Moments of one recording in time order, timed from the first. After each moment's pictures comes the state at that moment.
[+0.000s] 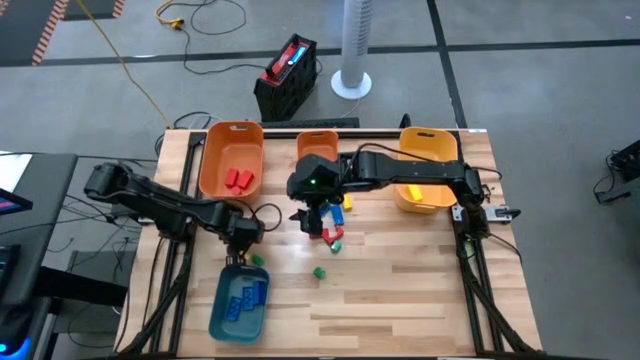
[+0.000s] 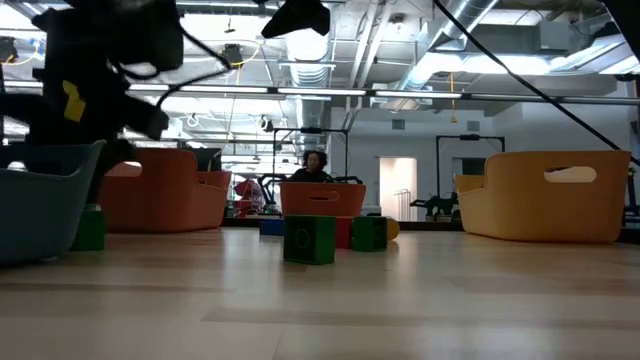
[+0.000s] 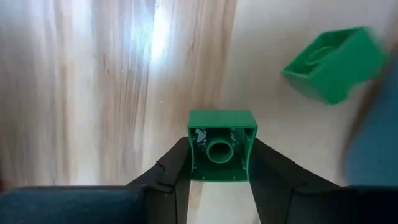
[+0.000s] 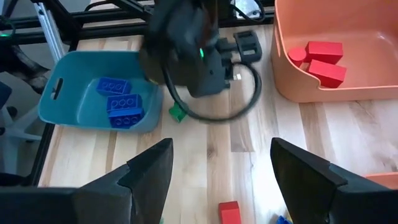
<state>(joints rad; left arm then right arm) -0.18 1.30 0.71 -0.83 -0.02 -0.33 0.00 2.00 2.12 -0.89 -0.09 0.08</state>
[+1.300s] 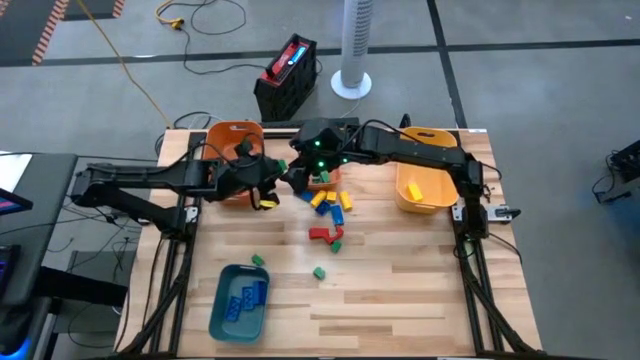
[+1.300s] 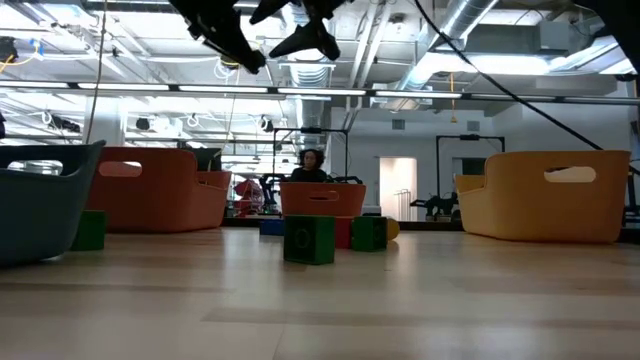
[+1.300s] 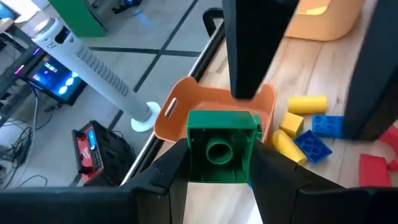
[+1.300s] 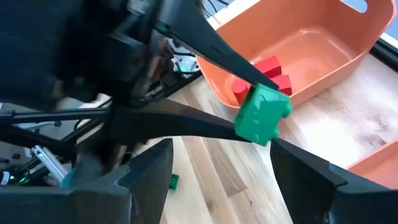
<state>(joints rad) 0.03 1.18 1.12 -0.56 -0.64 0.04 -0.17 1.98 2.07 -0.70 -0.10 0.47</state>
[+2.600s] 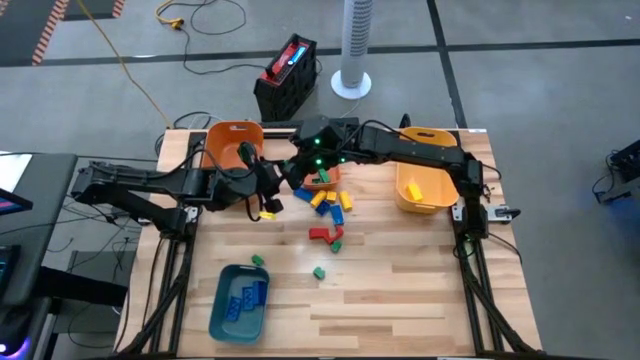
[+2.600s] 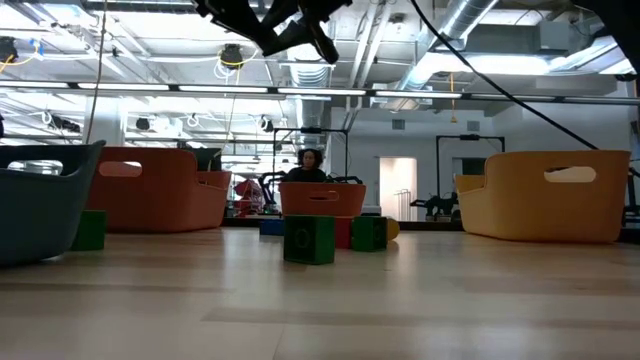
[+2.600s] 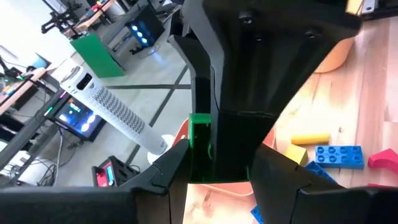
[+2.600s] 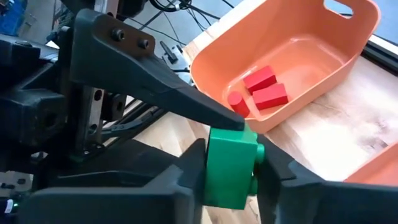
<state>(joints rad) -0.08 1.18 1.12 -0.40 -0.75 0.15 -0.18 1.98 2.05 -0.65 -0.05 0.51</state>
